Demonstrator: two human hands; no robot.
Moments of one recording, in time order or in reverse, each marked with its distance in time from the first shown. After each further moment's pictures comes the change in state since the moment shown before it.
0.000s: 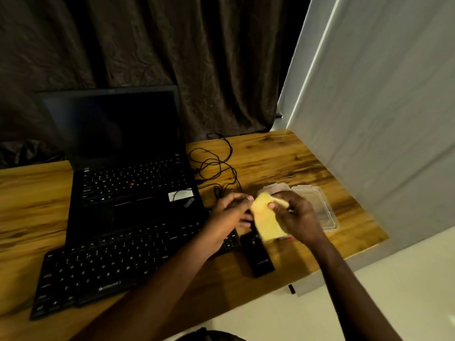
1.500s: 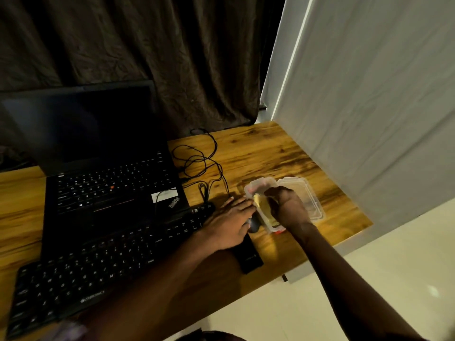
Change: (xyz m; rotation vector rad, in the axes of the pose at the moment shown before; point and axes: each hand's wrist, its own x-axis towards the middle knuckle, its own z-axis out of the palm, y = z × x) left_hand 0.039 -0.034 0.015 1.317 -0.333 0.610; right_hand 0.018 0.030 -0.009 -0.583 -0.076 0.179
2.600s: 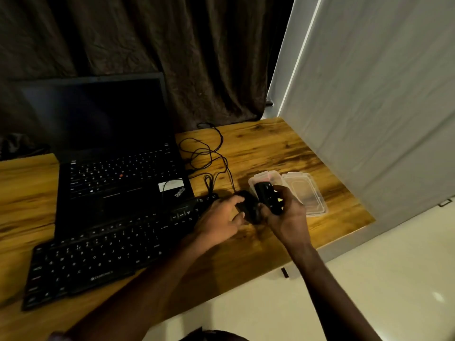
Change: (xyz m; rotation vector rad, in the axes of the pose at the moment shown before) left_hand -0.036 0.005 0.001 -0.409 0.133 -0.434; right_hand -0.063 -0.034 0.008 0.340 0.256 0.004
